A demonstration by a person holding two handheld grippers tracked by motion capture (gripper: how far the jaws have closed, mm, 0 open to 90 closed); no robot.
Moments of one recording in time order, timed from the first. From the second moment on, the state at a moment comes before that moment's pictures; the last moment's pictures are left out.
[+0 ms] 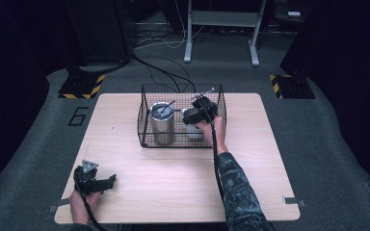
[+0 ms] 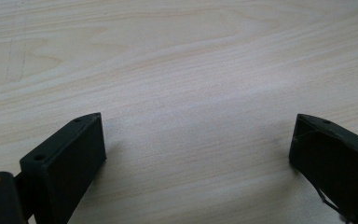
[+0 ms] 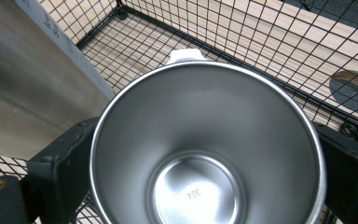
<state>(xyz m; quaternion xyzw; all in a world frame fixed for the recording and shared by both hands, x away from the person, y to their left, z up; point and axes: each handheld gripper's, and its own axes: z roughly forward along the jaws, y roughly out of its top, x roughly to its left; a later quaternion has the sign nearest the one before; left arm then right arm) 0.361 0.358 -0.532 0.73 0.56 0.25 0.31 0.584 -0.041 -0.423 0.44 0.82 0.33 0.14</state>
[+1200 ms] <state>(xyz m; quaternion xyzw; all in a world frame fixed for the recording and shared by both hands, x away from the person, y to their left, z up) 0.361 0.358 -0.532 0.73 0.56 0.25 0.31 0.583 -0.045 -0.425 0.45 0.83 0.31 0.12</state>
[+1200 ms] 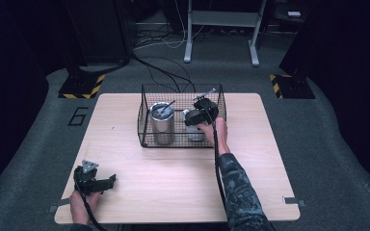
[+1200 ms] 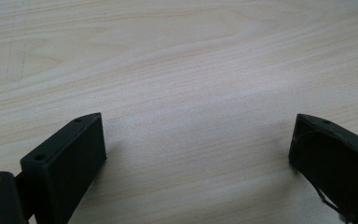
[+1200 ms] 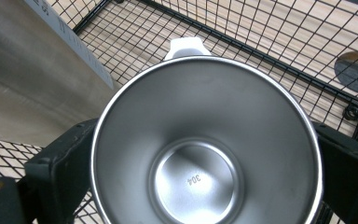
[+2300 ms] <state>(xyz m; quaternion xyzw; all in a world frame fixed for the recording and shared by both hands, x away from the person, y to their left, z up) 0.361 0.358 -0.532 0.73 0.56 0.25 0.31 0.526 -0.062 -0.370 0.40 0.82 0.37 0.16</state>
